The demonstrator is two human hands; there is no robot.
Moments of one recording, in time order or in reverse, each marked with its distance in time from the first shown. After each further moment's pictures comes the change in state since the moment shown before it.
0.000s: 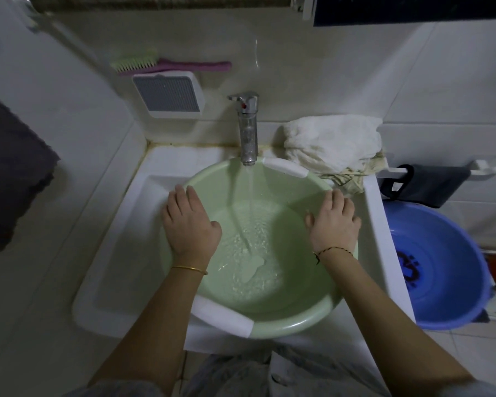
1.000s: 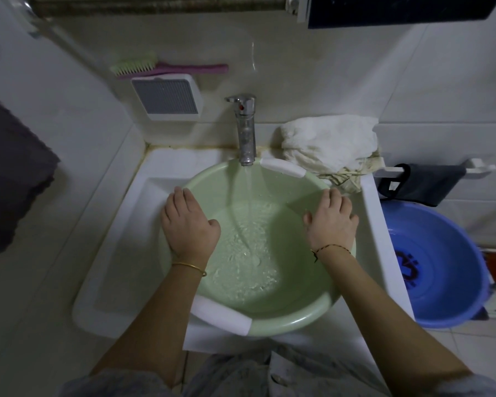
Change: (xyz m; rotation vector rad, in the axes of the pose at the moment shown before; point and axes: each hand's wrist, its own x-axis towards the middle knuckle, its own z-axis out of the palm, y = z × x) left_hand 0.001 0.000 0.000 -0.078 0.023 -0.020; right_hand -0.001 -0.002 -0.005 -0.017 -0.010 0.005
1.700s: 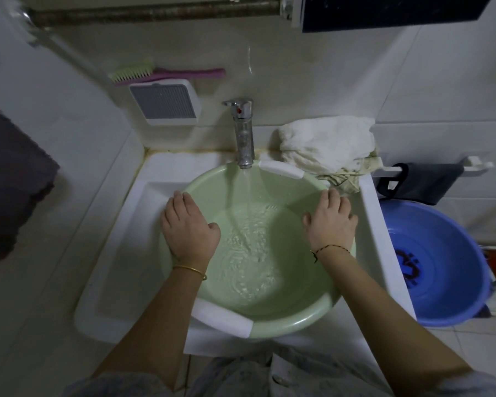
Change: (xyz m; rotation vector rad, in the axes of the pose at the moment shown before) left_hand 0.000 -0.002 0.002 0.006 0.005 0.003; right_hand 0.000 0.000 -0.002 -0.007 -0.004 0.008
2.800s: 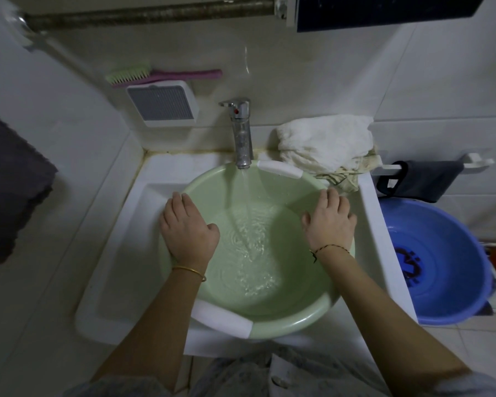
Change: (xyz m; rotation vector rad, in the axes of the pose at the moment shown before) left_hand -0.001 0.002 -0.003 0.004 -0.008 -0.001; right_hand 0.001 0.002 0.004 0.023 0.006 0.001
